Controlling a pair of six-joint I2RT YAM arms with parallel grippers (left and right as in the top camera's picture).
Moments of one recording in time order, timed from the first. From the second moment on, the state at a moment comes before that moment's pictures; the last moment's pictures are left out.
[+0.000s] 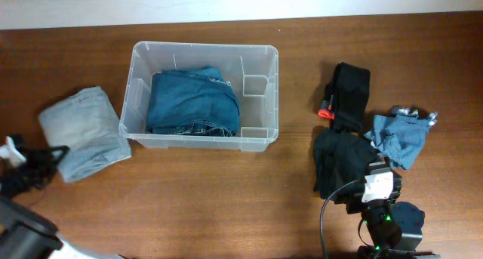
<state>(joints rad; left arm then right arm) 0.96 1.95 1.25 -0.75 0.95 0.14 -0.15 0.01 0.14 -0.47 -0.22 -0.18</state>
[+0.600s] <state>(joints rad) 0.55 1.28 1.40 -0.58 0.86 -0.11 -0.15 0.01 0.14 -0.47 -0.22 -0.18</state>
